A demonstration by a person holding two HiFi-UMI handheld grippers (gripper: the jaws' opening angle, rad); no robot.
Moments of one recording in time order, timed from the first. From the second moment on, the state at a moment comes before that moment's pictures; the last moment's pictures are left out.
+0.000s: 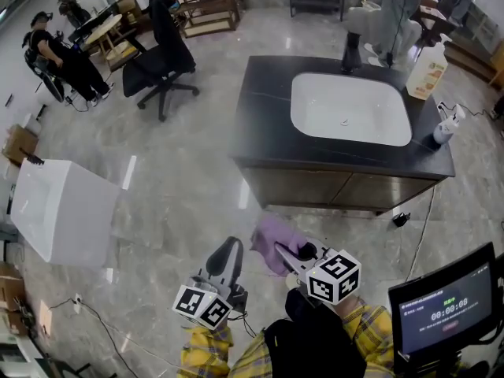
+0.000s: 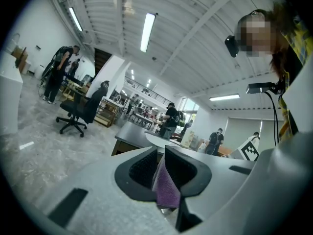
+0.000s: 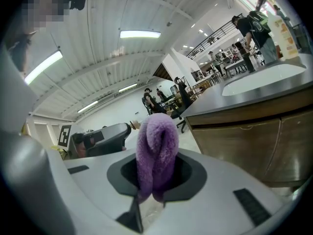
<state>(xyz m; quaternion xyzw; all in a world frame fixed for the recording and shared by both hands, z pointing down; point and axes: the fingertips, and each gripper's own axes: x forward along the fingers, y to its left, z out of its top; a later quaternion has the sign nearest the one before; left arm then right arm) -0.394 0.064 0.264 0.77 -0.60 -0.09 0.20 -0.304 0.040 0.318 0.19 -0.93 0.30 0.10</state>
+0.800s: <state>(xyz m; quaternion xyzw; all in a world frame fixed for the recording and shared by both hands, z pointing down) -0.429 0.051 0.275 0.82 -0.53 -0.08 0.22 -0.346 0.043 0.336 0.25 -0.92 0.30 0.10</state>
